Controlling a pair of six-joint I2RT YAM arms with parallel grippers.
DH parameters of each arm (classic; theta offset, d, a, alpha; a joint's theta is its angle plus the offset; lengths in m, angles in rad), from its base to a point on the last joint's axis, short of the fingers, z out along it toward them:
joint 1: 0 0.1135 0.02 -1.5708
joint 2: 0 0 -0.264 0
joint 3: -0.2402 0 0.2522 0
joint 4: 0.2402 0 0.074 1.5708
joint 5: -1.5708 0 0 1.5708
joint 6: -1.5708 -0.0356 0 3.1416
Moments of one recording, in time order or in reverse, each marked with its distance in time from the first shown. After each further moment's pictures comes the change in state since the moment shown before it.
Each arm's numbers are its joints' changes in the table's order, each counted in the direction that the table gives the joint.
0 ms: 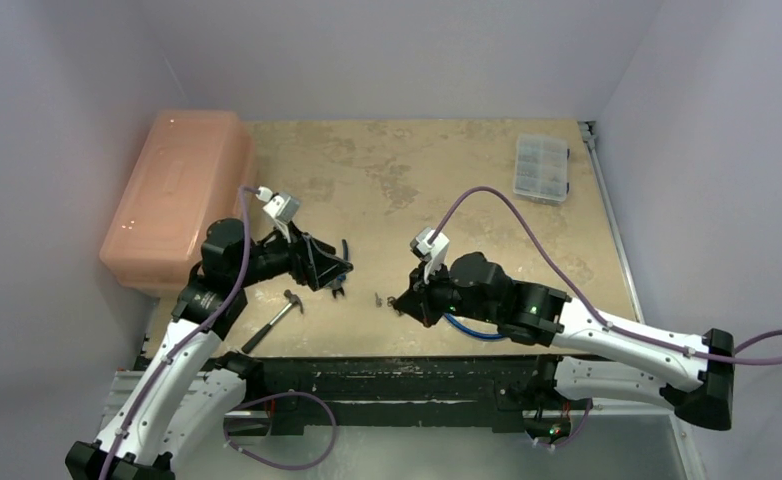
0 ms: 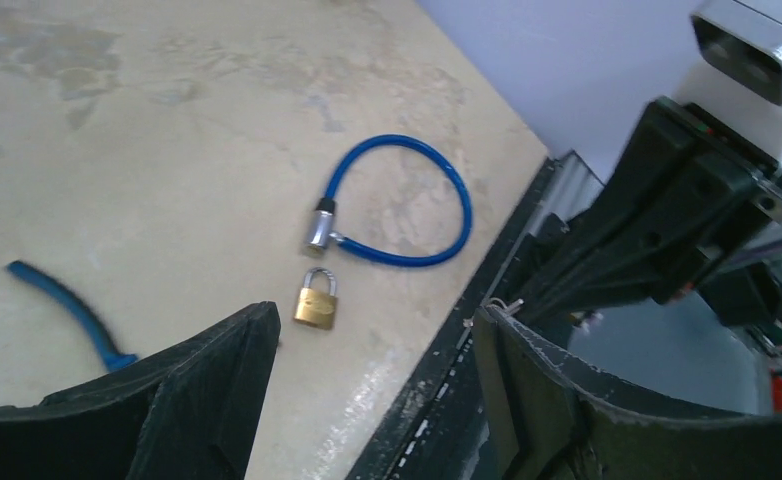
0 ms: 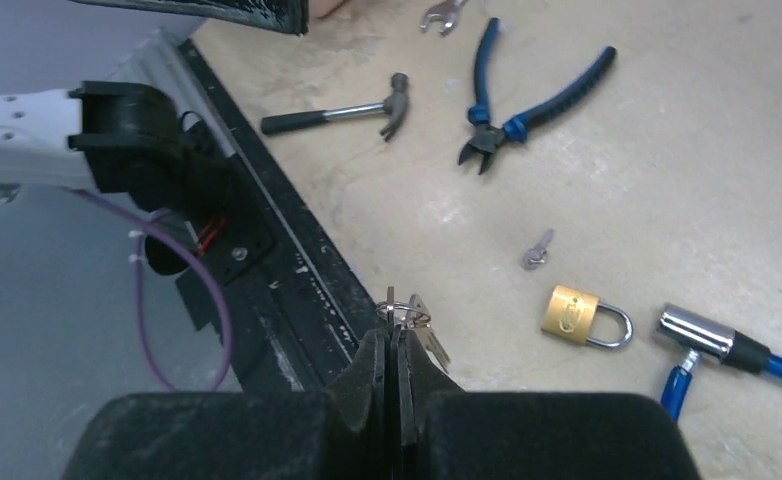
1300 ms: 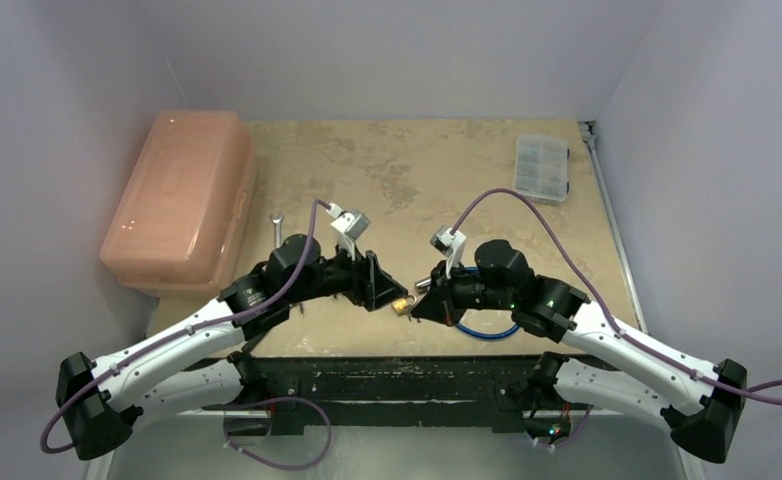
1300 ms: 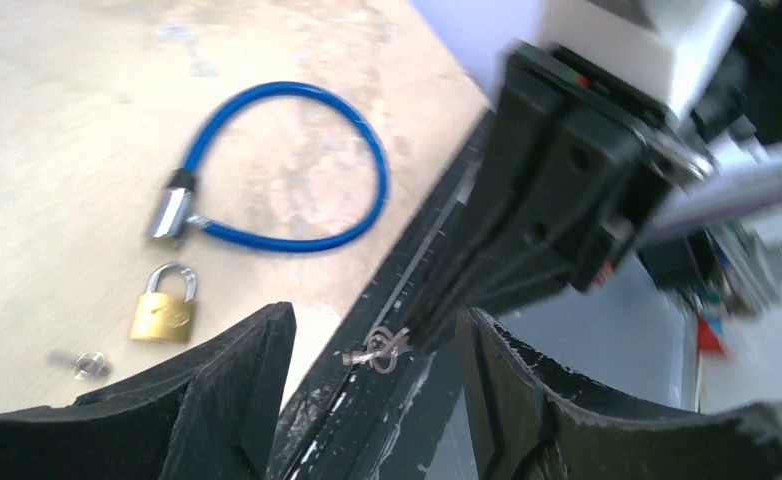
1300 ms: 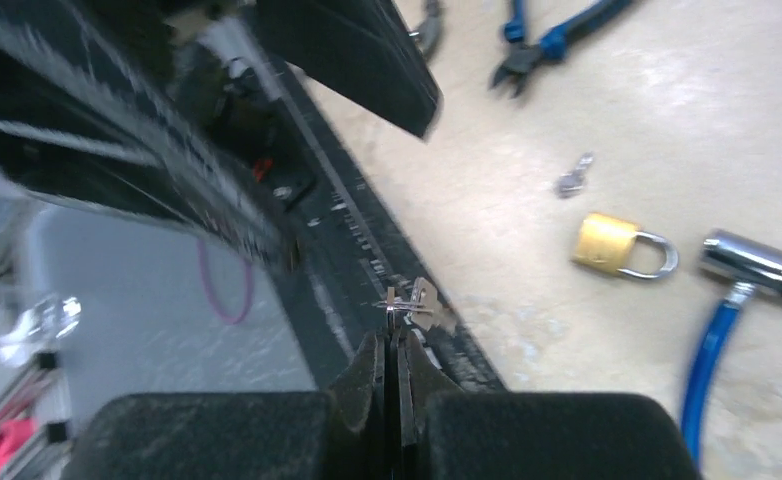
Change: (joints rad) left arm -0.577 0.191 0.014 -0.248 0.304 0.192; right arm -0.248 -0.109 0.081 0.064 0.449 -0.026
